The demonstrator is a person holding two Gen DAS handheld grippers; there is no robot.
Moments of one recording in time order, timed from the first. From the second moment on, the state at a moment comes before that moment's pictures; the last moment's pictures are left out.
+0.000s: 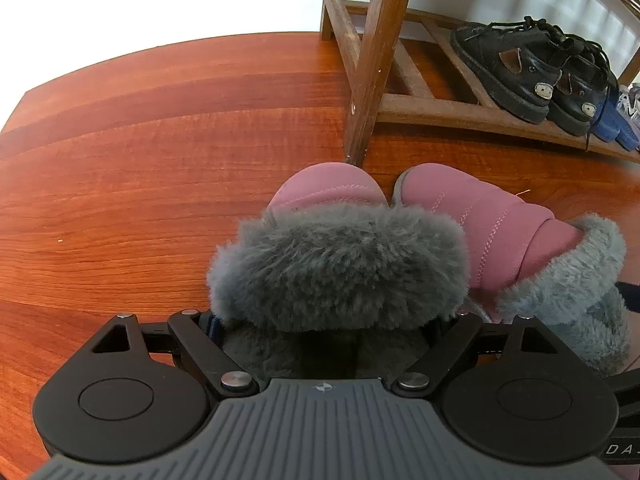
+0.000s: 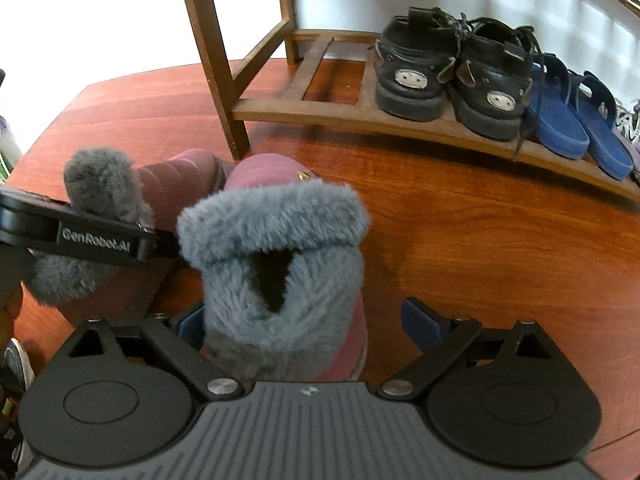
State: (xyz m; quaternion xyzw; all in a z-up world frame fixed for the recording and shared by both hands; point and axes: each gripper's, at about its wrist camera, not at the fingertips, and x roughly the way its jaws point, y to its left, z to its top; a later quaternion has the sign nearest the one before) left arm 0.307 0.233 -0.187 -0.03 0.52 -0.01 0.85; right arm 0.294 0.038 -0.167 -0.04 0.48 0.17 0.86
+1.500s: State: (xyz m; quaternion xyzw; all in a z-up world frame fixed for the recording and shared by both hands) left arm 0.282 0.217 -0.169 -0.03 0.49 0.02 0.87; right arm 0.313 0.051 -0.161 -0.07 0.45 0.17 0.87
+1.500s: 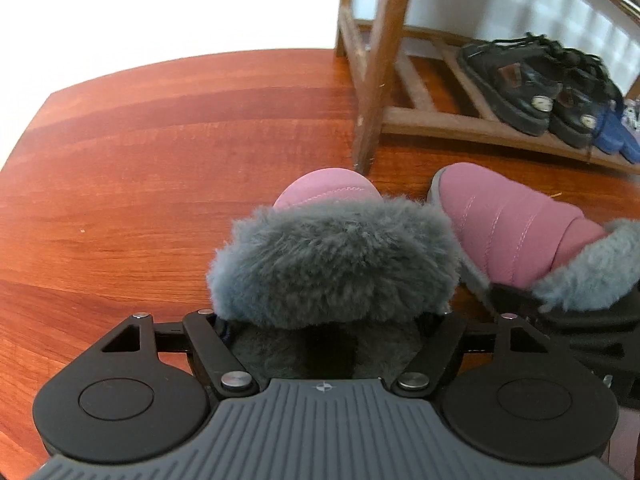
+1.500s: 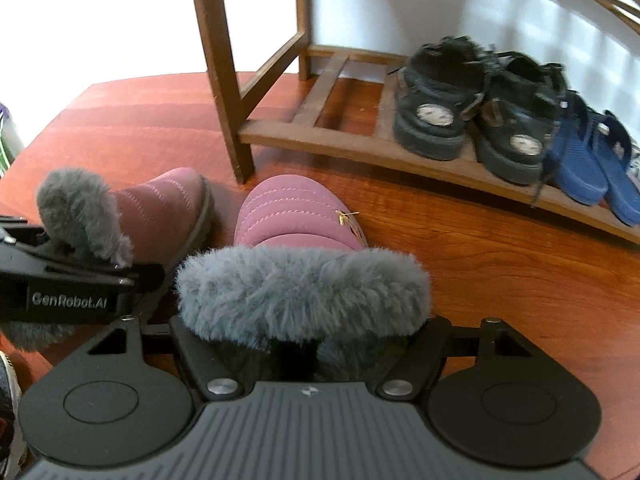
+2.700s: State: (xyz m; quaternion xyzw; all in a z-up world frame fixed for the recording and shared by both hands) left arm 0.253 0.046 -0.034 -0.04 0.42 -0.01 0.91; right arm 0.372 -0.167 0.066 -0.07 0.36 0.11 0.92
